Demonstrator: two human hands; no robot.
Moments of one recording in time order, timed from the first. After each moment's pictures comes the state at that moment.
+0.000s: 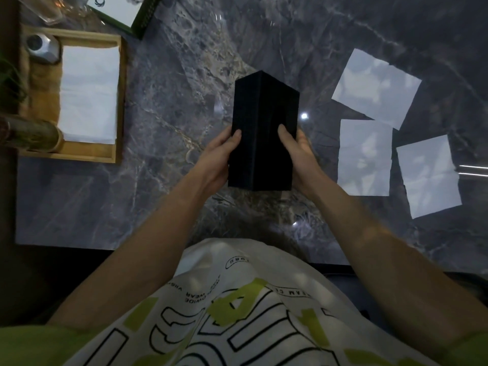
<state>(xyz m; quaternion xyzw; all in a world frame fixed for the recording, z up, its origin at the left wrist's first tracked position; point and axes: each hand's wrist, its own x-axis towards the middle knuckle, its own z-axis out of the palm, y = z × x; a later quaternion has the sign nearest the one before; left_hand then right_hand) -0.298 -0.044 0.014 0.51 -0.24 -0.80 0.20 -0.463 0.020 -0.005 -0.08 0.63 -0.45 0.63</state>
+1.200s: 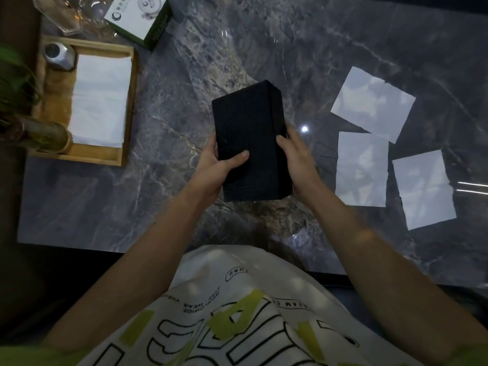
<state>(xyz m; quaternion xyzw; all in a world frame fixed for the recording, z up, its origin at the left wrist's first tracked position) -0.287 -0.033 0.031 0.55 -0.32 -0.73 0.25 -0.451 0.013 0.044 -0.23 0.68 -0.40 0.57</state>
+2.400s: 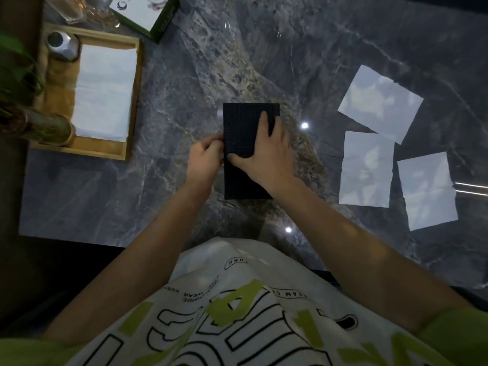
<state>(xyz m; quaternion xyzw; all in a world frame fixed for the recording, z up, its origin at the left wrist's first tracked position) -0.271 -0.050 0.024 0.65 -0.33 -0.65 0.22 -0.398 -0.019 0.032 -0.51 0.80 -0.01 0.32</state>
